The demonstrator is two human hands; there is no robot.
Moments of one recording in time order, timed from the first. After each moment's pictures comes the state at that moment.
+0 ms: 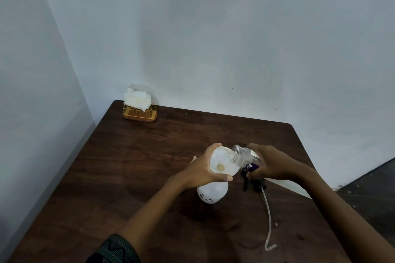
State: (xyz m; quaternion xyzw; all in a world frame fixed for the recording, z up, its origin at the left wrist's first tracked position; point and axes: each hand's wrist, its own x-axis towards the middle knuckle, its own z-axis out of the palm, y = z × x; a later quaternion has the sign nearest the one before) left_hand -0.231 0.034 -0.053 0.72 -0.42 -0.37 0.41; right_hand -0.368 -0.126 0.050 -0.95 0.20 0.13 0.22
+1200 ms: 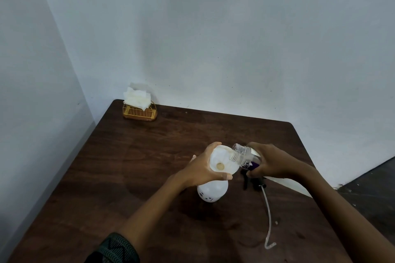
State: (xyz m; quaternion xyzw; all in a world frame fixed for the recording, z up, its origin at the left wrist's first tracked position) left_hand -0.232 0.035 -0.051 0.72 -0.43 -0.36 0.41; right_hand -0.370 -0.127 0.050 -0.95 0.20 0.13 0.21
